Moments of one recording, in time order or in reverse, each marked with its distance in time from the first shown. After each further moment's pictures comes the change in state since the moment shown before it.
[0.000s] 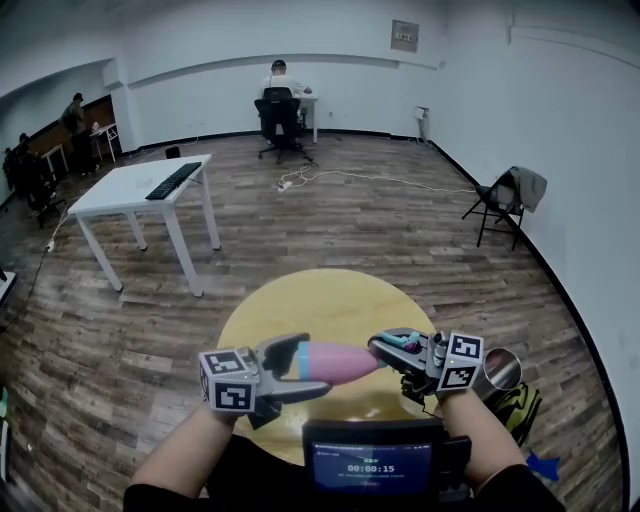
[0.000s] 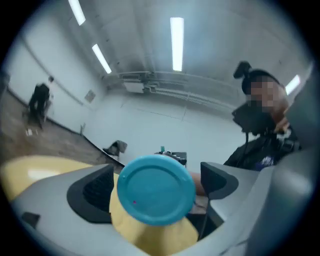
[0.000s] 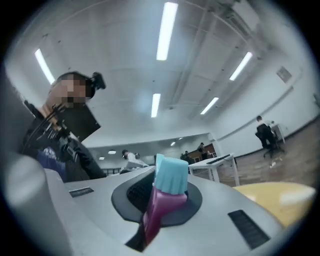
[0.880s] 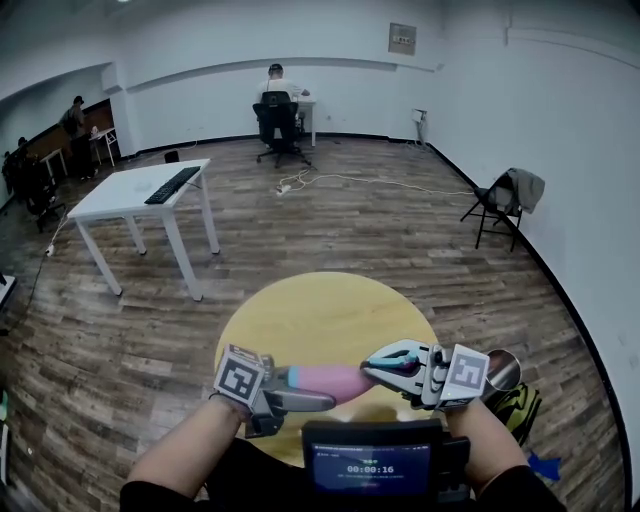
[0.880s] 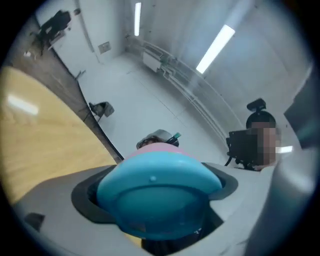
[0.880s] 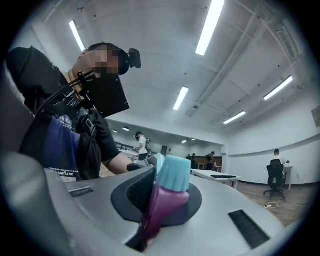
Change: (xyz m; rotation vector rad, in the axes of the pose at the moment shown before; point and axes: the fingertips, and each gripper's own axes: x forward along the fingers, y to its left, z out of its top) left arm 0.019 -0.031 -0.029 -0.496 0.152 -0.294; right arm 0.016 0.066 0.008 -0.380 0.078 0.147
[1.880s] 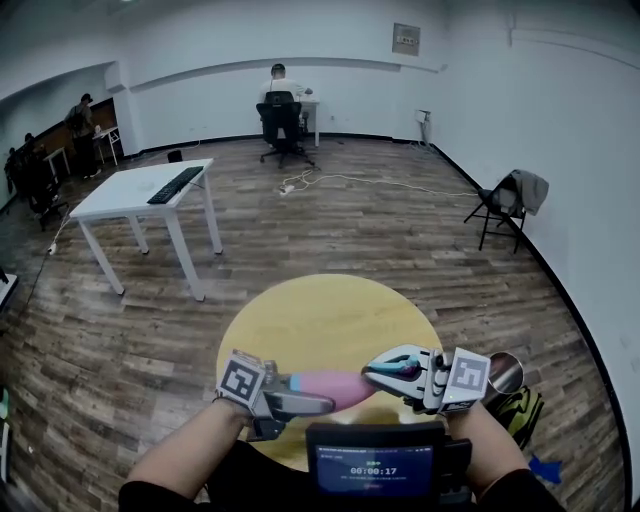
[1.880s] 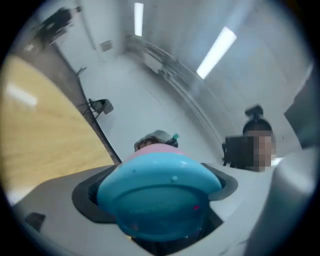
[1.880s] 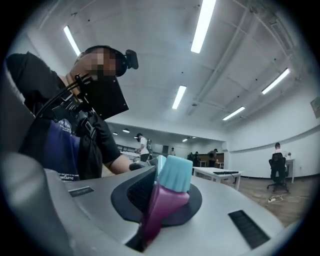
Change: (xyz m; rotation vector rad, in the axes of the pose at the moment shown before) left arm -0.003 0.010 -0.009 0.007 0.006 -0.014; right arm 0.001 -0.002 -0.010 0.061 0.012 0.002
